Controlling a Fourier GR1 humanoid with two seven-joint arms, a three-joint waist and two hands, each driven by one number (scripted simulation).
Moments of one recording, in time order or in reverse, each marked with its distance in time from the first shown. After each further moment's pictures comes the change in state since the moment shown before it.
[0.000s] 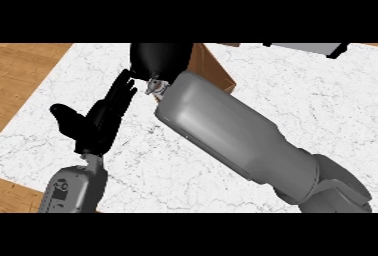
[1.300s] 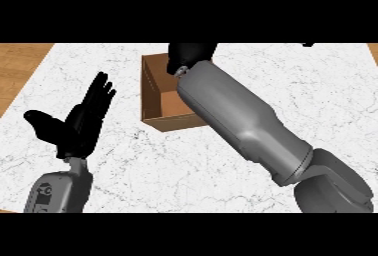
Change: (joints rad) left arm 0.045 0.037 0.084 0.012 0.010 0.019 -0.057; right arm -0.046 0.000 0.058 0.402 -0.112 -0.034 0.028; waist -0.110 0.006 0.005
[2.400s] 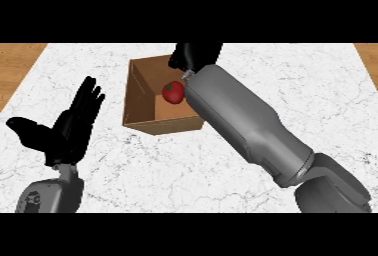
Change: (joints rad) left arm 0.048 0.013 0.030 -0.042 0.011 0.011 0.012; right arm 0.051 0.000 -0.054 -0.007 -0.037 -0.486 -0.132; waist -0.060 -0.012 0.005
